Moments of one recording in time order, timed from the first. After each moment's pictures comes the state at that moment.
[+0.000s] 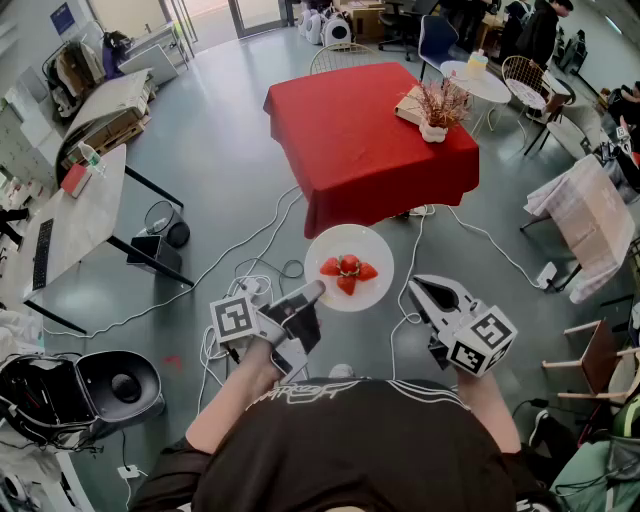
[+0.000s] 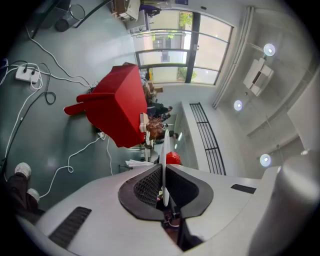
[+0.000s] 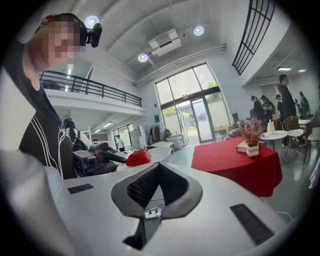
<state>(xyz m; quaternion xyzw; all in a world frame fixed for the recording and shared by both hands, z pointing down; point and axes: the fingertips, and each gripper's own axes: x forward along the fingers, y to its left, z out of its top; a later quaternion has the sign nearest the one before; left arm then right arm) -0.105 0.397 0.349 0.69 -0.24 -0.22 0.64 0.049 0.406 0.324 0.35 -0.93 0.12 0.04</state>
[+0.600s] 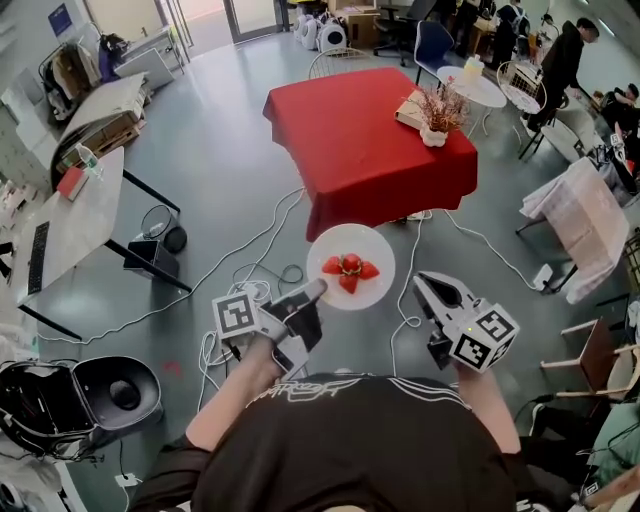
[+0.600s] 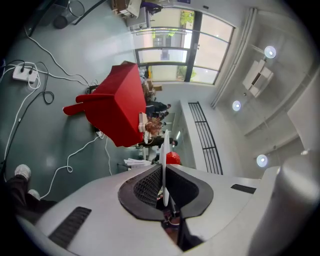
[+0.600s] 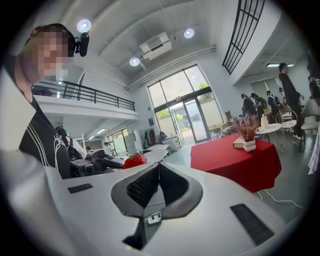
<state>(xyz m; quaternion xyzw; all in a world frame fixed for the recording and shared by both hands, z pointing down) -0.131 0.389 0.350 0.70 -0.23 -0.22 0.64 0.032 0.394 0.323 0.37 -0.92 0.14 0.01</state>
